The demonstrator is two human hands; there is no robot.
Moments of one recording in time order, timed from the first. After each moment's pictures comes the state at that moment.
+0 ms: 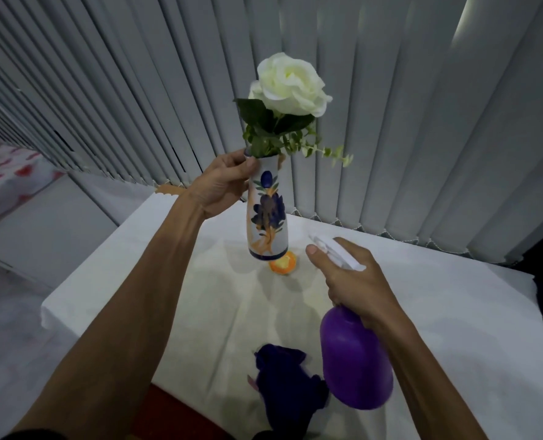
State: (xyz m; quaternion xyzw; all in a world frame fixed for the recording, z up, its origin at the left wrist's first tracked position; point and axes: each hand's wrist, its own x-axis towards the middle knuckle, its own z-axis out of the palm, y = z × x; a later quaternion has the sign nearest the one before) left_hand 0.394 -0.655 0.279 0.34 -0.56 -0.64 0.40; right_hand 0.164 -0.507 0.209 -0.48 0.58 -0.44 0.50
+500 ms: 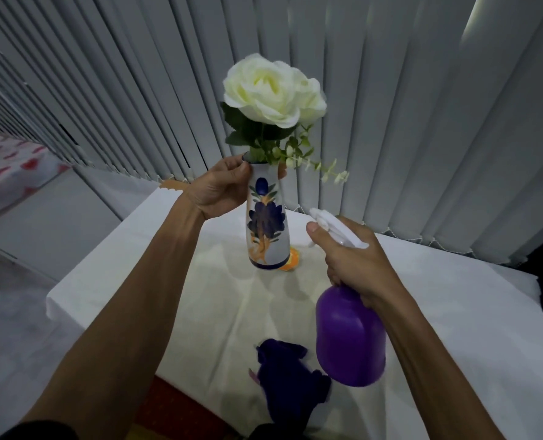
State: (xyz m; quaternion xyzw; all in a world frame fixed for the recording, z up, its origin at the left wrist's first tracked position) left_hand 0.406 -0.645 0.274 0.29 -0.51 -0.73 0.36; right_hand 0.169 -0.518 0.231 -0.46 0.55 -0.46 0.52
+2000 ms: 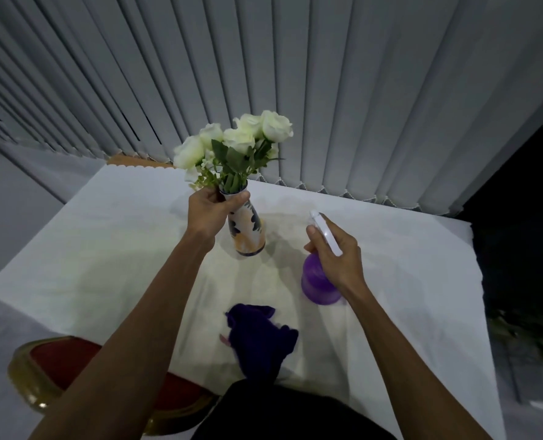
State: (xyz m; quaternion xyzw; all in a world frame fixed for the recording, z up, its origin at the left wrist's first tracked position) left_hand 0.359 -0.598 0.150 0.57 -0.46 -0.48 0.50; right_hand 0.127 -0.493 0.102 -0.43 0.60 -0.54 0.39
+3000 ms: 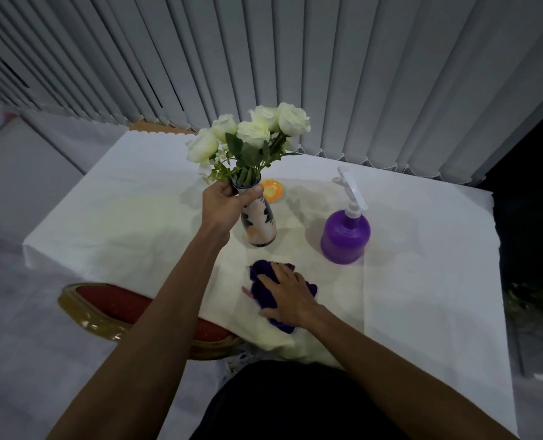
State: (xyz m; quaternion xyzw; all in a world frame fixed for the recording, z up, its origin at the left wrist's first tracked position) left_hand 0.392 -0.522 0.127 0.56 -0.44 -0.49 0.50; right_hand 0.244 -0.404 0.013 -0.80 0.53 0.08 0.27
